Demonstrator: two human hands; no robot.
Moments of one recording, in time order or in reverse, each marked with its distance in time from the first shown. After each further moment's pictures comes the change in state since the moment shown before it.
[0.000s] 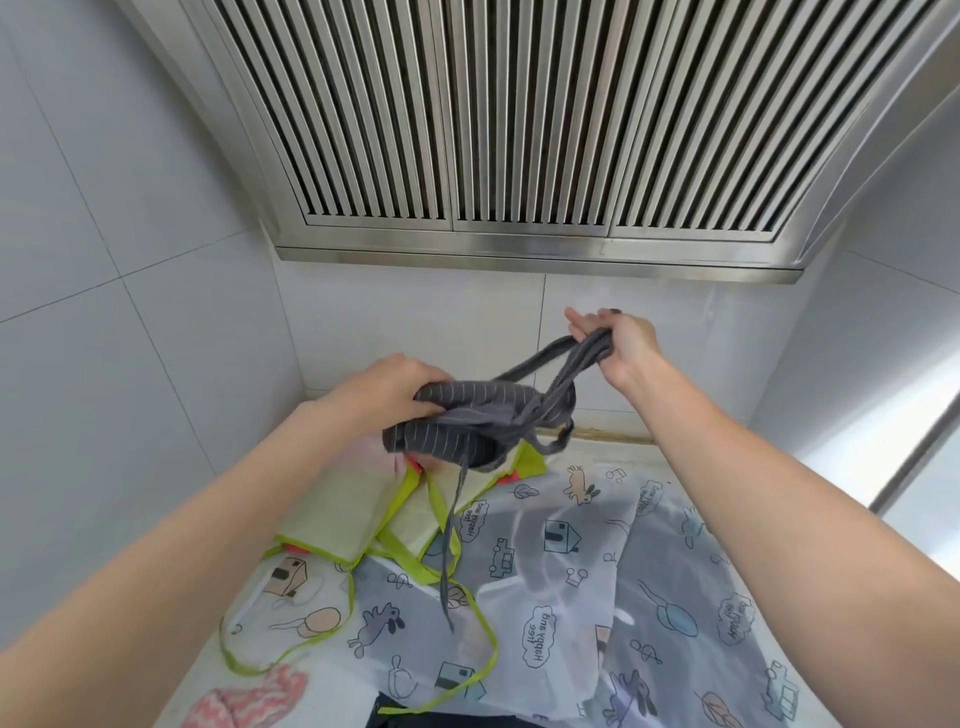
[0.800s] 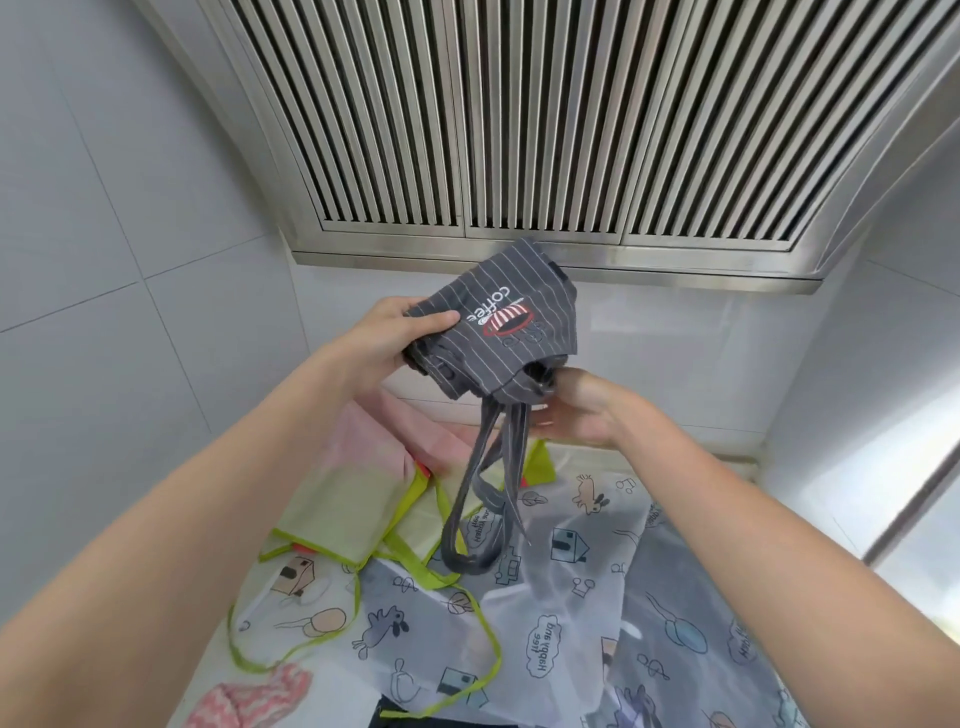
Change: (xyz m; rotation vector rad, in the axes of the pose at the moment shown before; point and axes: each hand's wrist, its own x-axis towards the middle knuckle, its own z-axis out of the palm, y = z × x) left_hand 0.014 0.017 -0.039 -1.234 0.218 -0.270; right_hand -0.040 0.040 0.006 -0.633 -0.585 0.431
